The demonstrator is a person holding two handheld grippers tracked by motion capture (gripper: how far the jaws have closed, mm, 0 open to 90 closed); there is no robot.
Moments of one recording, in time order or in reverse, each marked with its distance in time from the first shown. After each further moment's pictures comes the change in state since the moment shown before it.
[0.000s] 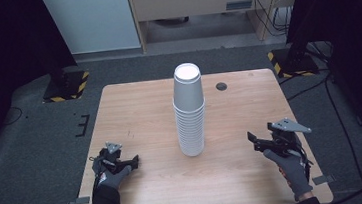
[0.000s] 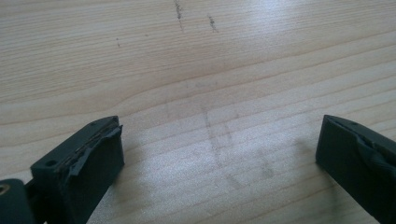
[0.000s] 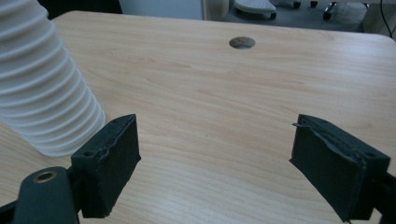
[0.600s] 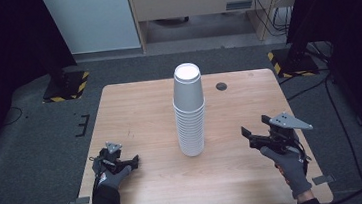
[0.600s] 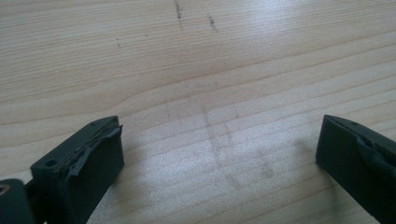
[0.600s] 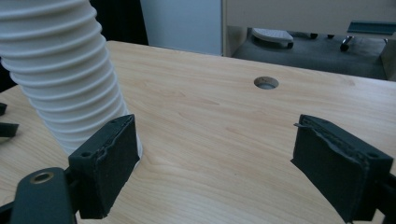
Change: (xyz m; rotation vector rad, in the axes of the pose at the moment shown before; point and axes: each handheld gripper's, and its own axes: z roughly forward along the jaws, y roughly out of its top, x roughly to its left) left arm 0.000 0.000 0.000 0.000 0.000 0.000; right arm 0.025 0.033 -0.017 -0.097 0.073 -0.037
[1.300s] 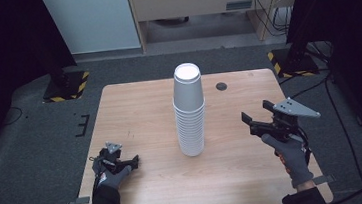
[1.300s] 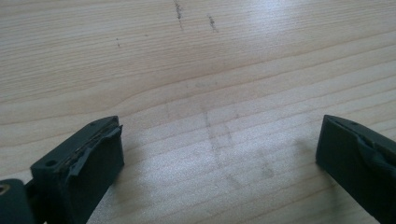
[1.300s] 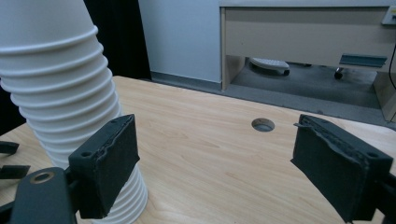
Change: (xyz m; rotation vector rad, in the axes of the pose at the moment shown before) left arm 0.000 0.000 0.000 0.000 0.000 0.000; right arm 0.004 0.046 -0.009 -0.089 -0.001 -0.009
